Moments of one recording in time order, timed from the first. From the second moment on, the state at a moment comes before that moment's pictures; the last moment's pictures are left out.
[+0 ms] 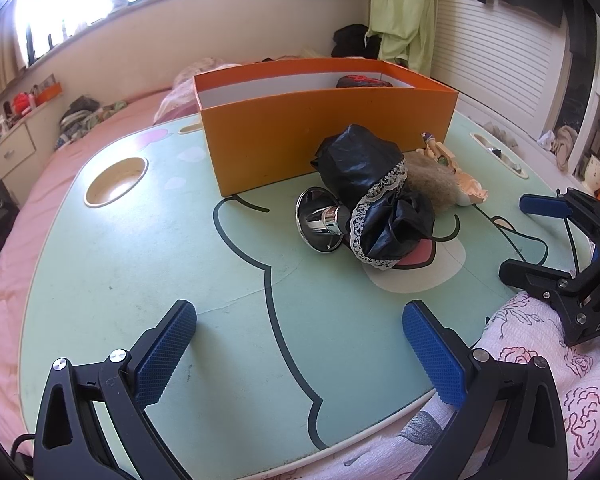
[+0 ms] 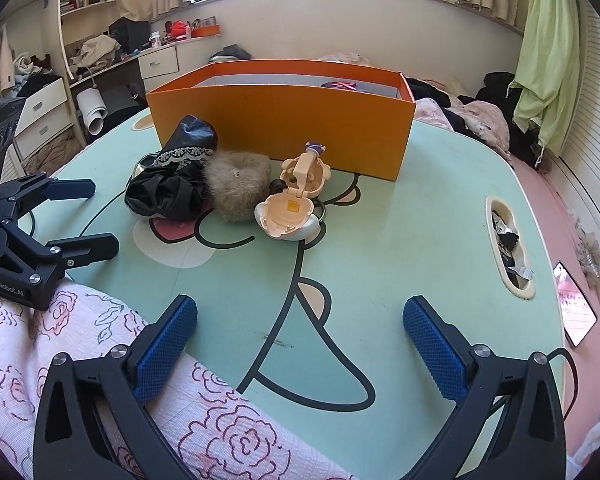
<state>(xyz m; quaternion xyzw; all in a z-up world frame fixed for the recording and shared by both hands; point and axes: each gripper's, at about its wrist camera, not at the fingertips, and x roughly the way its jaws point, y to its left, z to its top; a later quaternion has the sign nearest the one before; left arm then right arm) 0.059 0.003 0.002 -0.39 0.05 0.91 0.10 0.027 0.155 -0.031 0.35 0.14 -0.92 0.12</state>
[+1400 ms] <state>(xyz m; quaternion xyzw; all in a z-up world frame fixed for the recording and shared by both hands) -0.140 0.044 0.087 -0.57 -0.03 0.82 0.04 0.031 0.154 -0.028 0.34 0.13 -0.92 0.13</state>
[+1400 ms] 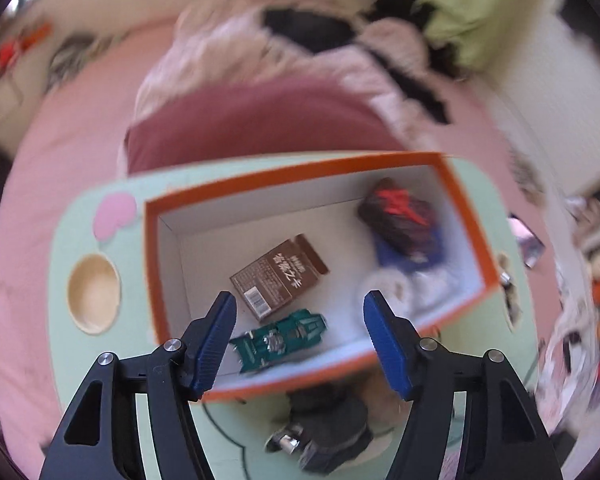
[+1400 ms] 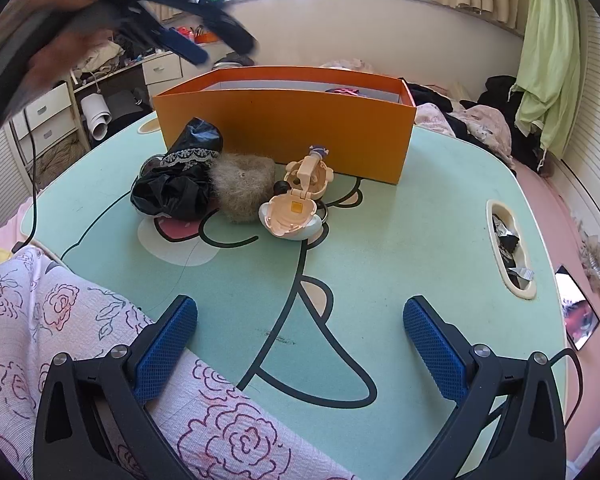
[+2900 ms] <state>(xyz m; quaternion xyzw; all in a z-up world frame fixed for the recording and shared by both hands) -0.062 0.018 0.132 -0.45 -0.05 0.88 0.11 0.029 0.159 -0.030 0.33 0.14 -0.93 0.14</state>
